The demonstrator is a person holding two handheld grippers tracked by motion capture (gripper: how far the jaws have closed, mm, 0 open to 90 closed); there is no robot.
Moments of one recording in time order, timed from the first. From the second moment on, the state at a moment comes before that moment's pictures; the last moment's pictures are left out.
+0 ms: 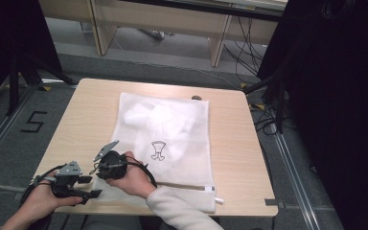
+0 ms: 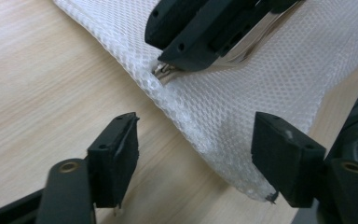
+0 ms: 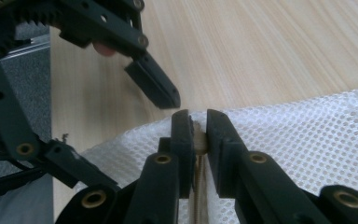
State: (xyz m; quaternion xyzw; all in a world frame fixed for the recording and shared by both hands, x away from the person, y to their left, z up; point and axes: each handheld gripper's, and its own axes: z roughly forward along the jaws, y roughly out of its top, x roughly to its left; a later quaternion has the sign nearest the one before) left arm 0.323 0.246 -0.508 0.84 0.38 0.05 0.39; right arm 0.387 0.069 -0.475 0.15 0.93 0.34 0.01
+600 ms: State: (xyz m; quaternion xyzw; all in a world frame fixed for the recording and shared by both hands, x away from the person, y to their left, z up) left arm 0.337 0.235 -0.507 0.82 0.41 0.00 0.41; right arm 0.387 0.054 -0.472 0.15 0.93 0.33 0.00
